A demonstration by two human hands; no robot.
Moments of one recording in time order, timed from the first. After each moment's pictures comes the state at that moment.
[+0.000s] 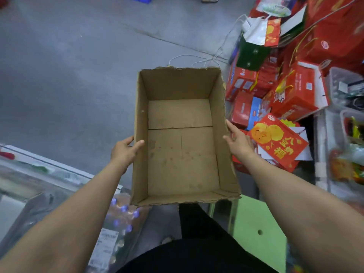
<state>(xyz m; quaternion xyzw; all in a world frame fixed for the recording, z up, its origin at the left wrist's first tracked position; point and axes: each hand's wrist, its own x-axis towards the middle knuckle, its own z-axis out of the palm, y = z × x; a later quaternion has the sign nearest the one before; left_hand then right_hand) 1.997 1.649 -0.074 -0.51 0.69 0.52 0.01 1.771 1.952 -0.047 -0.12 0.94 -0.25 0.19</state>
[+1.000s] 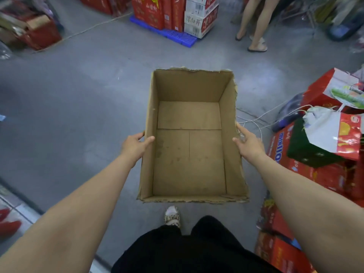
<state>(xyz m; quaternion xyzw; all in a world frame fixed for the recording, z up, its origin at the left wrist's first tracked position) 1.602 1.224 -0.022 -0.54 0.67 0.50 -0.04 1.342 1.492 -0.007 -0.19 0.92 -0.24 0.23</state>
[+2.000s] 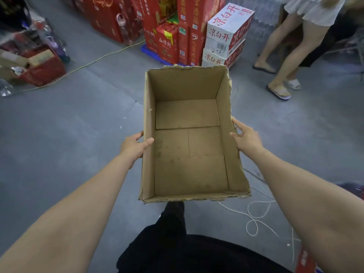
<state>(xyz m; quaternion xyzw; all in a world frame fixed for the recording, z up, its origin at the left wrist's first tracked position) 1.178 0.734 -0.032 -0.58 0.58 0.56 -0.07 0.880 0.966 -0.001 -0.23 0.91 -0.23 0.26</state>
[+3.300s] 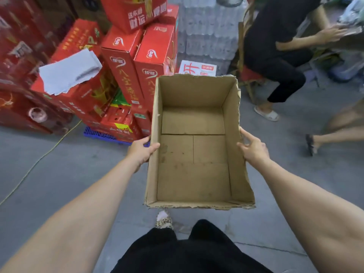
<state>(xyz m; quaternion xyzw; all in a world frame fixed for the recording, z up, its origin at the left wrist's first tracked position) 0.529 0.104 -0.021 -0.41 0.74 0.53 0.07 0.386 0.442 0.020 0.03 0.94 -0.27 0.19</state>
